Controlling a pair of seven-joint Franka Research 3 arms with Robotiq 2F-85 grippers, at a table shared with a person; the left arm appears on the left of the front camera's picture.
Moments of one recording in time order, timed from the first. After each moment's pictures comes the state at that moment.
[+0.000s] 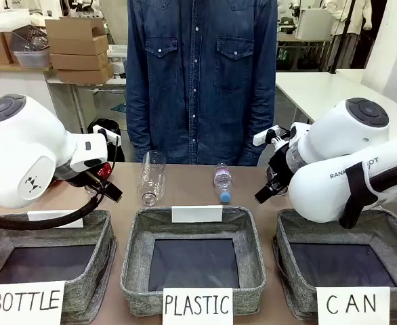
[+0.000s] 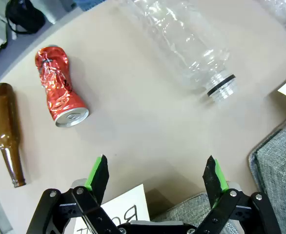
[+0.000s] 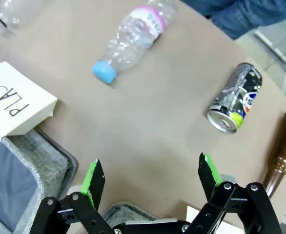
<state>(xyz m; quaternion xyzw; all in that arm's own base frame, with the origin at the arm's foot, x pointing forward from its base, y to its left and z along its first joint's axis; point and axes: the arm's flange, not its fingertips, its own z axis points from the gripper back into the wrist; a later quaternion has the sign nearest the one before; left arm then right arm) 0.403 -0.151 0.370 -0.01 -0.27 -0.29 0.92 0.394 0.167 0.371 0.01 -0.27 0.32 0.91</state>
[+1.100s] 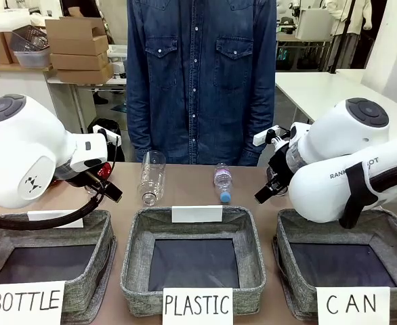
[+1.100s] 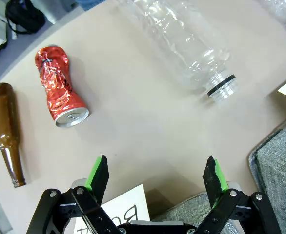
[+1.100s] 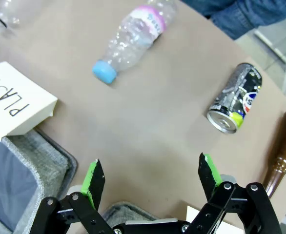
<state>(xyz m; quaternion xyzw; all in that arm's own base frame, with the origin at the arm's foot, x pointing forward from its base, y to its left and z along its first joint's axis) 0.404 -0.151 0.370 -0.01 -0.27 -0.29 0.92 0.394 0.167 0.371 0.01 -0.27 0.32 0.91</state>
